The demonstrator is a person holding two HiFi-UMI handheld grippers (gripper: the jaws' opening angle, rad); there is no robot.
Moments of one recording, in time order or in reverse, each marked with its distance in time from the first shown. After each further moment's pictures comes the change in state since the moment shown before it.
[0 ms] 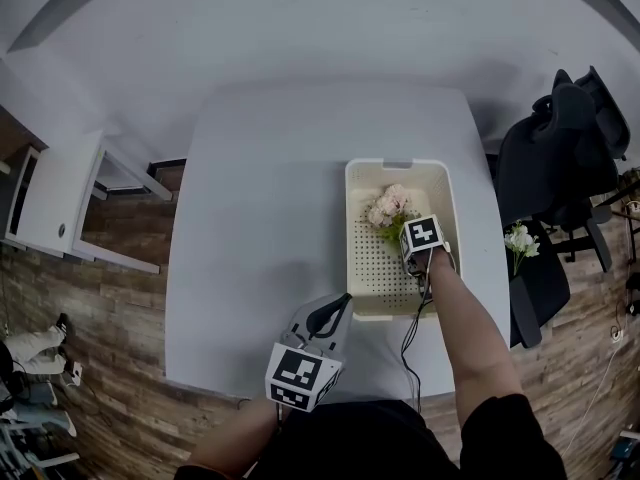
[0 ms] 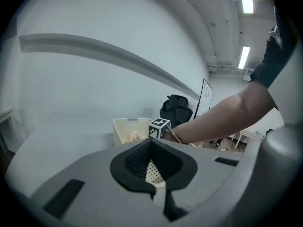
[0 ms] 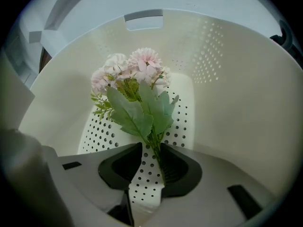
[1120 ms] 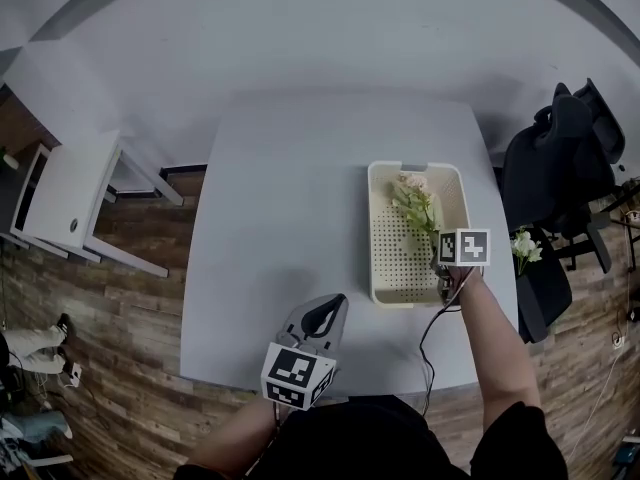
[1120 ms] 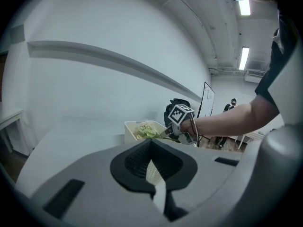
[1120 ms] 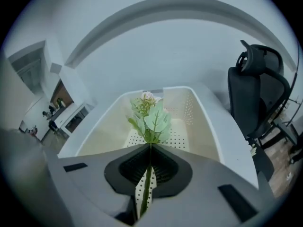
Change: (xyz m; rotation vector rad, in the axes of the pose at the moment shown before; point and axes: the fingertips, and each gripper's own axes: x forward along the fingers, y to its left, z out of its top) left arm -0.064 0.027 -0.002 0.000 -0.043 0.042; right arm -0.120 0.024 0.031 0.090 -0.477 0.092
